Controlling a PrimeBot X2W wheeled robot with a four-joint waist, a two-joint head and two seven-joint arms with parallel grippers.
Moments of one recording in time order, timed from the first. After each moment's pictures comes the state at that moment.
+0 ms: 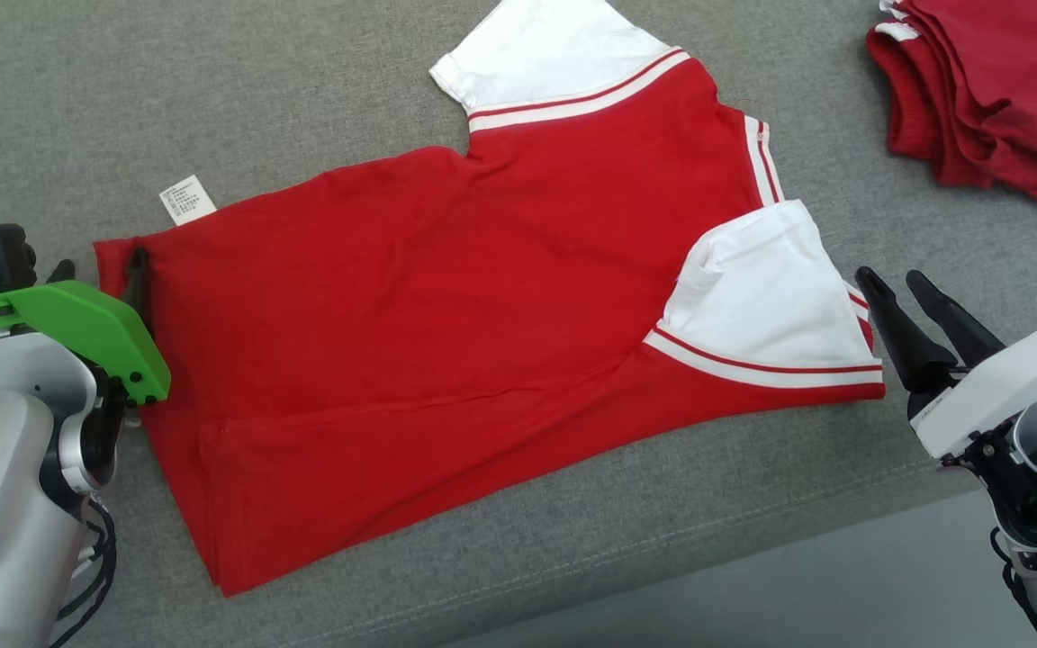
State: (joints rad) left arm -0.59 0.51 -0.46 0.44 -0.80 0.23 0.20; right arm -0.24 -0.36 0.08 0.04 0.82 0.13 0.23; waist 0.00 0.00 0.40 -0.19
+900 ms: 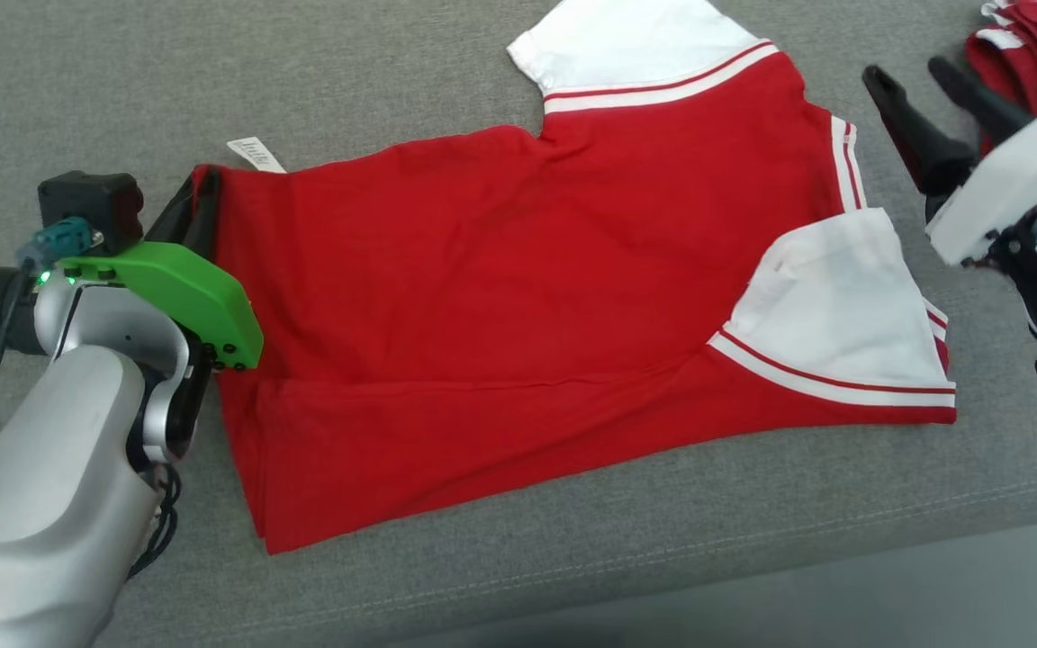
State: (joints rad) left arm -0.68 0.45 -0.56 0.37 -0.70 0.15 0.06; right arm -0.63 -0.44 0.17 0.13 0.71 0.13 0.36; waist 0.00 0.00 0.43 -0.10
